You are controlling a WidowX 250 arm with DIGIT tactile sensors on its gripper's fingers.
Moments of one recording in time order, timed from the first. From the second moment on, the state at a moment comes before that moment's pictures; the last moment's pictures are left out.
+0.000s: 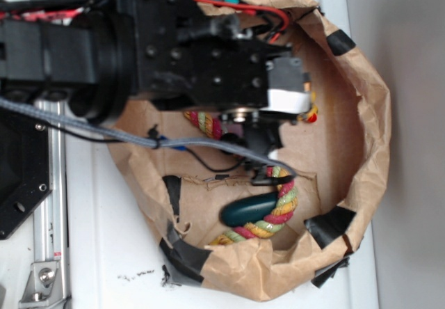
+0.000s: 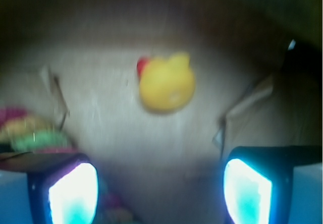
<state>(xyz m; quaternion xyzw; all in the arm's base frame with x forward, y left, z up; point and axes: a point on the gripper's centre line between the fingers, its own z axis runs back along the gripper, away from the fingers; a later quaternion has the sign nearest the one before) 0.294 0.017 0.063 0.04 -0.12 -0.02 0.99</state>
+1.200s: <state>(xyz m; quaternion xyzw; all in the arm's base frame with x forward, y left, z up) 0.318 0.026 0.030 0.05 -0.06 0.00 1.00</state>
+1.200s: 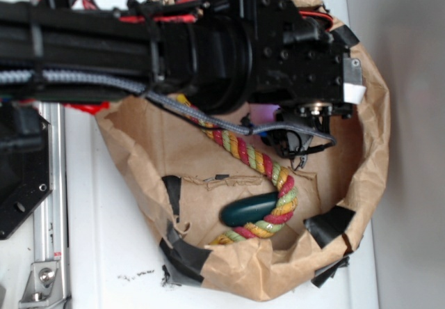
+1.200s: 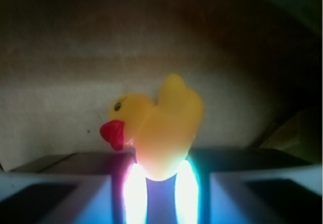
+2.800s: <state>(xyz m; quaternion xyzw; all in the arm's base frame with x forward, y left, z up) 0.297 0.016 0.064 0.01 0.00 0.03 1.00</state>
